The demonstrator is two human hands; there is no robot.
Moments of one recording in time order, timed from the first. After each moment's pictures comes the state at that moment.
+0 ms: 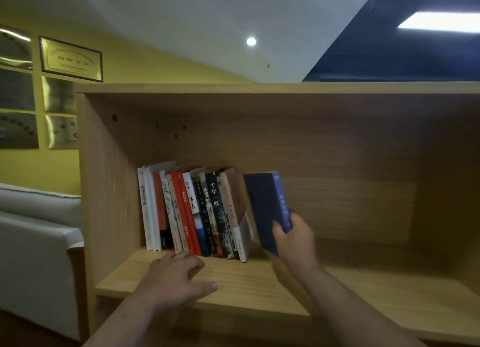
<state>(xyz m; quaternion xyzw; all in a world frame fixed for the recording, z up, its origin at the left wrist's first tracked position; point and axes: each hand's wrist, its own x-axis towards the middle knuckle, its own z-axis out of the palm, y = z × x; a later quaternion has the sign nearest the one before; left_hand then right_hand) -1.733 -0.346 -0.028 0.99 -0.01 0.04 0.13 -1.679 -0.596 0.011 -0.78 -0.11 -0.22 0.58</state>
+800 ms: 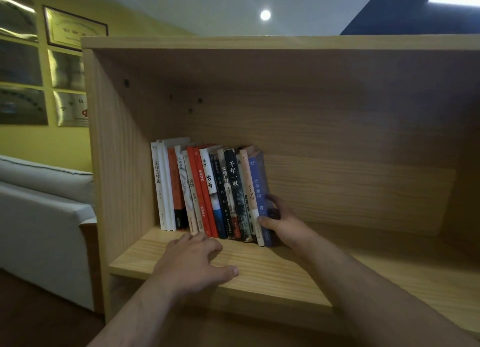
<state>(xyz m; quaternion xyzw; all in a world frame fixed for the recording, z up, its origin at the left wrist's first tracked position) -1.729 -0.345 -0.037 0.99 0.00 0.08 0.11 -1.632 -0.555 -0.001 -0.80 -0.19 0.05 0.56</state>
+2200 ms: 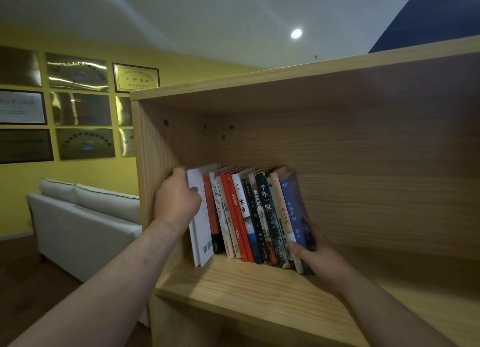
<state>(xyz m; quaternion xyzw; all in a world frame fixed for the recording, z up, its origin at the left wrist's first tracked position) -1.700 -0.279 0.077 0.82 0.21 0.47 0.24 -1.612 -0.553 -0.028 -0.78 -0.24 0.01 0.58</state>
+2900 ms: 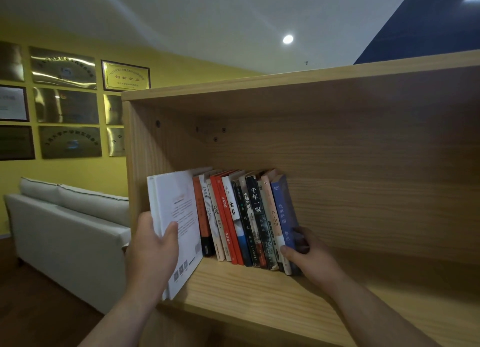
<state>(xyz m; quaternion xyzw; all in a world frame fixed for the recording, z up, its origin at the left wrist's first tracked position) -1.761 -0.301 0.010 0.74 0.20 0.49 0.41 -1.614 -0.555 -0.028 -0.80 -0.20 -0.04 0.56</state>
